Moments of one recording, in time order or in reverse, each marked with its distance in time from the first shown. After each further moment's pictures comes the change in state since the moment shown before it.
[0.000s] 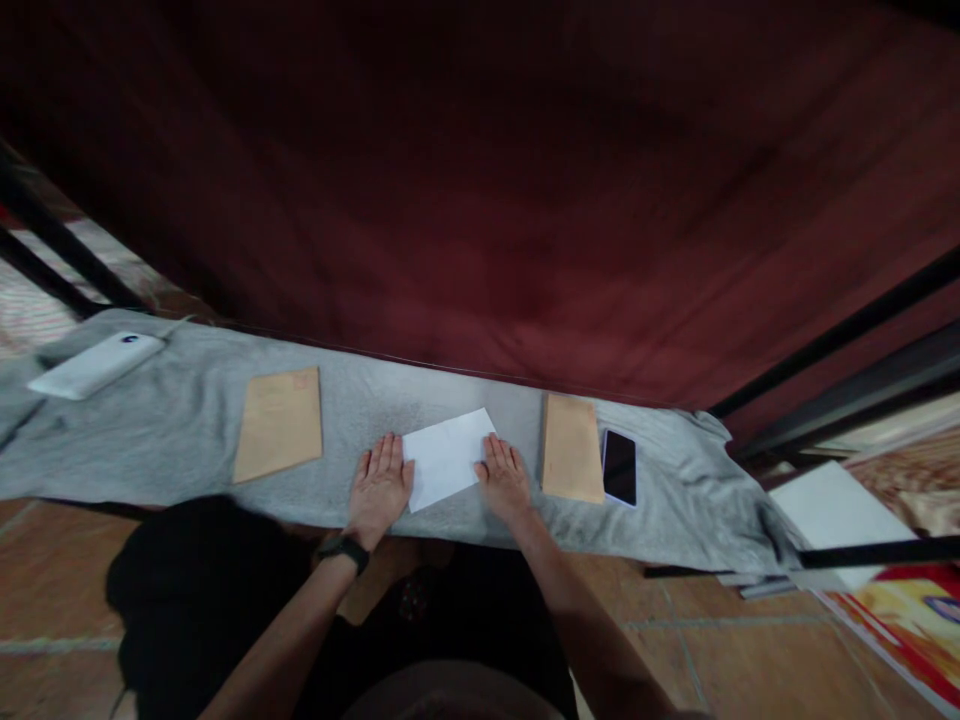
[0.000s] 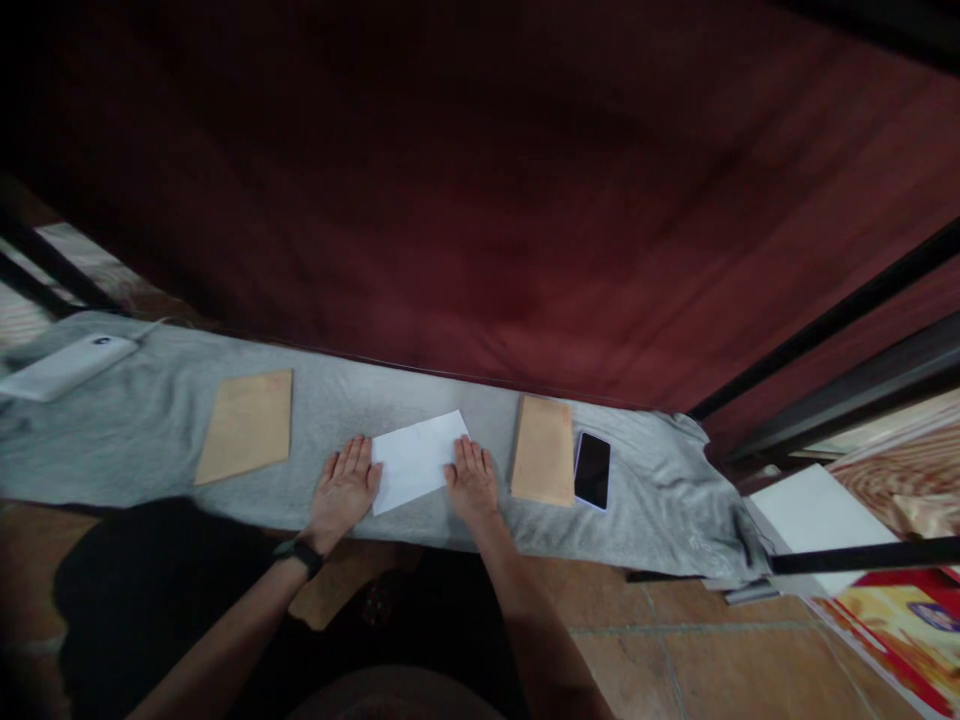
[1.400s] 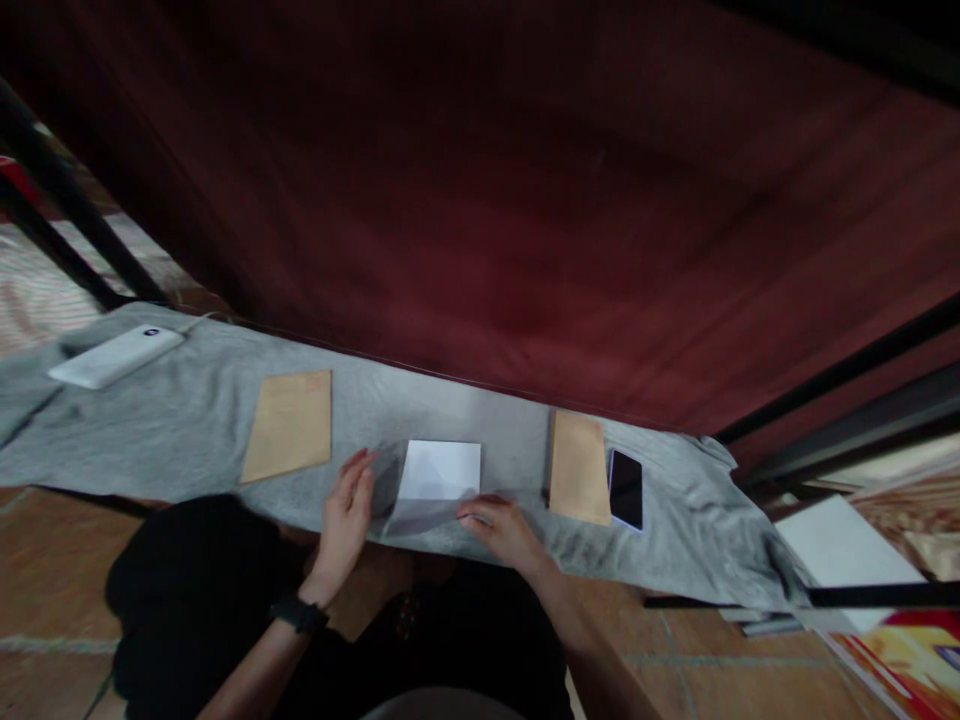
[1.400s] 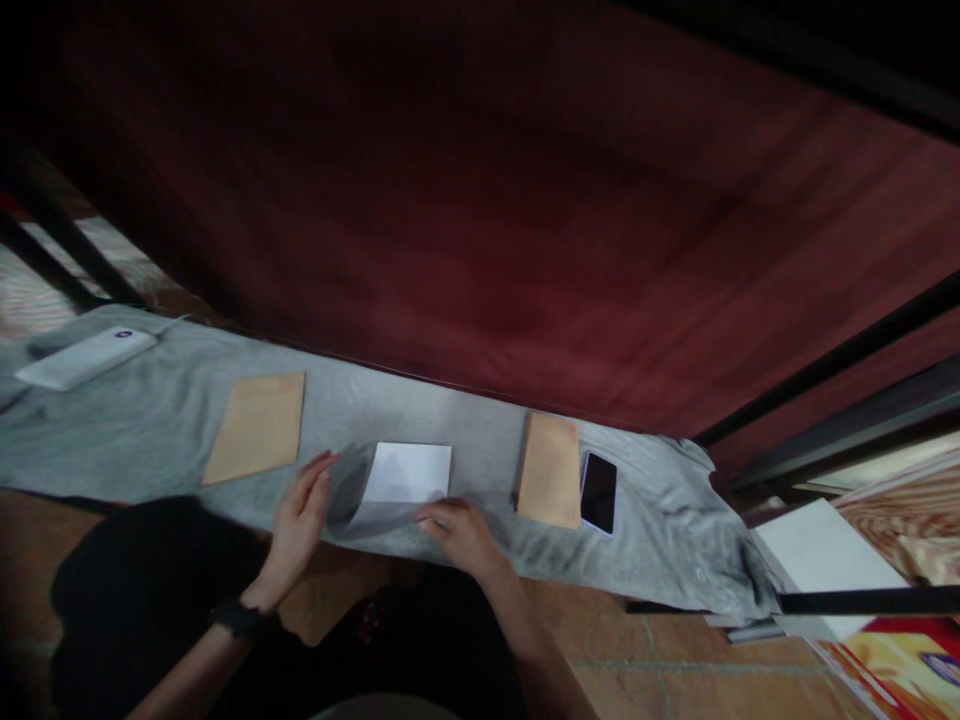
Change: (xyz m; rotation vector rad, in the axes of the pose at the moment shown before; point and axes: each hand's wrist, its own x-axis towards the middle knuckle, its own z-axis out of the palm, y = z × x) left_hand -0.021 -0.017 -0.068 -0.750 0.273 -0.241; right_hand -0.031 -0.043 -0.069 0.708 -0.231 -0.202
